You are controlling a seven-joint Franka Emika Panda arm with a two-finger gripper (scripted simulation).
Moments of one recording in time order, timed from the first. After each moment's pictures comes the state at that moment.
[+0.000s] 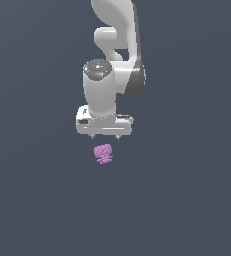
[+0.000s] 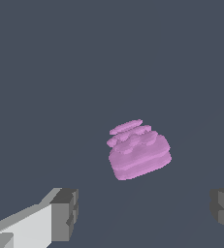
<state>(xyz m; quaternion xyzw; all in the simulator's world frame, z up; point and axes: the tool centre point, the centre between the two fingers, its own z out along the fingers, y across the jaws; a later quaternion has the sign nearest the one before) 0.001 -0.039 0.168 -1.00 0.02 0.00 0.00</state>
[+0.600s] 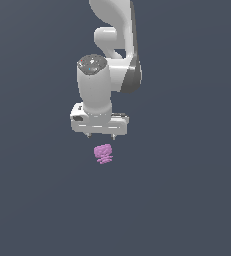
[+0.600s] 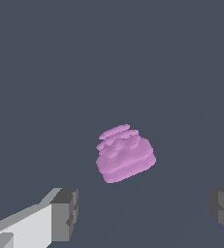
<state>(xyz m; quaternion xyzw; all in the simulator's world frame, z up) 0.004 -0.055 0.178 -1.00 0.04 -0.02 0.00</state>
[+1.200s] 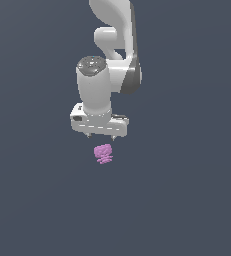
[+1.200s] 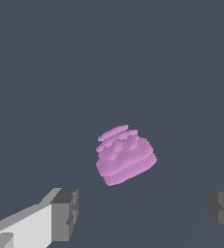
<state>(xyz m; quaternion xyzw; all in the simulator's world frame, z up) 0.005 -0.056 0.175 -1.00 0.07 -0.02 0.00</state>
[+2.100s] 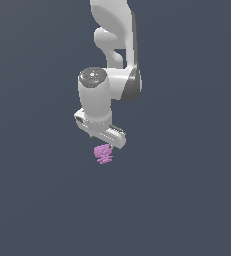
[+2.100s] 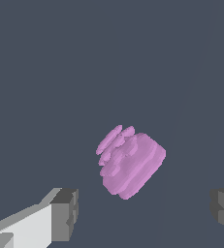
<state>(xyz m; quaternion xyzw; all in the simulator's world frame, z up) 0.009 -0.054 0.151 -0.96 0.27 -0.01 0.00</state>
